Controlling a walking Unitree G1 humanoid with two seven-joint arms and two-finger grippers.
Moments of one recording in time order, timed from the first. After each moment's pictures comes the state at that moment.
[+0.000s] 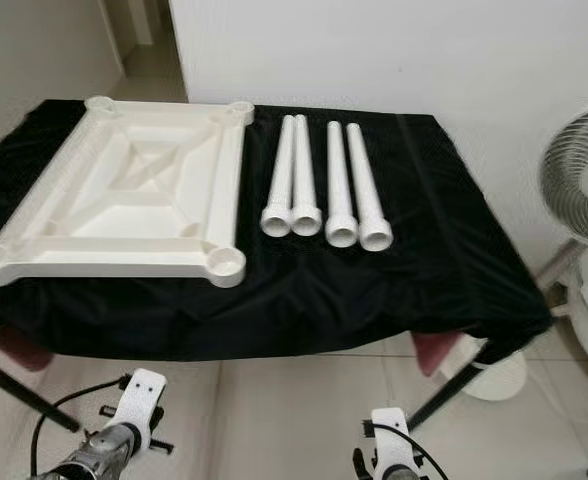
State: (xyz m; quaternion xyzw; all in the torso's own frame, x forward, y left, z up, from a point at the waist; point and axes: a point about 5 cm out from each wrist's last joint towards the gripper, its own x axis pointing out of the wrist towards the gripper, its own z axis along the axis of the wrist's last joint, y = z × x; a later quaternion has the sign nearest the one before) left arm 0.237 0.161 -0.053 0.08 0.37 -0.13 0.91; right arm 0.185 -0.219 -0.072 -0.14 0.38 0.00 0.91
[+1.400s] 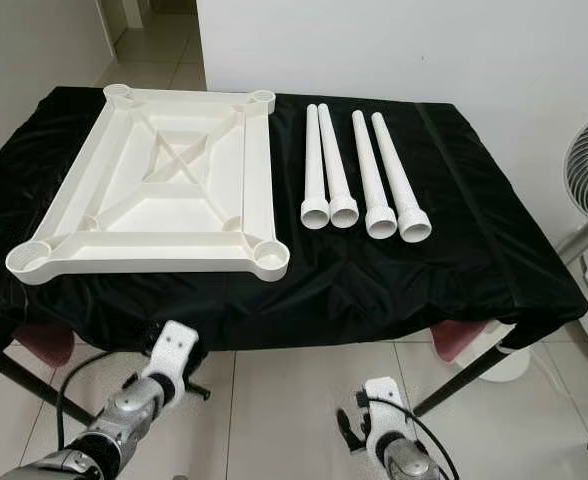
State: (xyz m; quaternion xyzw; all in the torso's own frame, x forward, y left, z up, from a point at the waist) left arm 0.290 0.129 0.008 0.07 0.16 -0.21 0.96; right arm 0.222 -0.198 -0.039 -0.08 0.24 0.16 0.95
